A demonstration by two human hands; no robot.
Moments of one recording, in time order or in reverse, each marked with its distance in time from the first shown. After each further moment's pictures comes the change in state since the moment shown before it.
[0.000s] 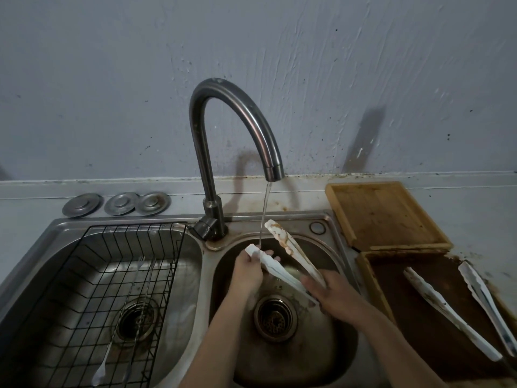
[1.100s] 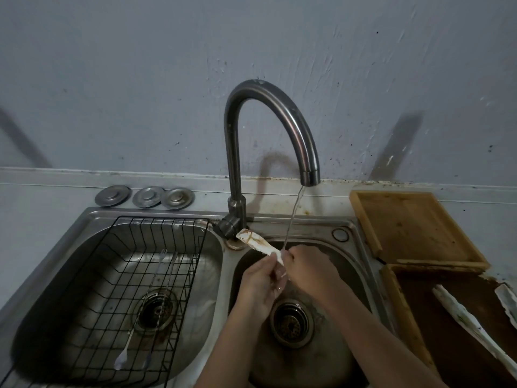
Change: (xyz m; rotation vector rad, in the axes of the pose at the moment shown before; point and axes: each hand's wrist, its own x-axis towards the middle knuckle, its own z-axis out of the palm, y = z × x) left_hand -0.007 0.001 -0.023 -0.227 -0.047 -0.096; right_hand 0.054 -0.072 0.047 -0.563 0.192 -0.120
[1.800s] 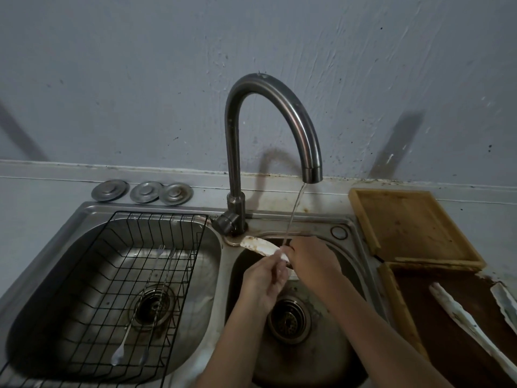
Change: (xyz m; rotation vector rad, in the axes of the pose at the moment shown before) left_hand 0.005 -0.002 0.008 -0.180 0.069 -0.112; right_hand 0.011 0.008 0.003 -0.240 0.064 -0.101
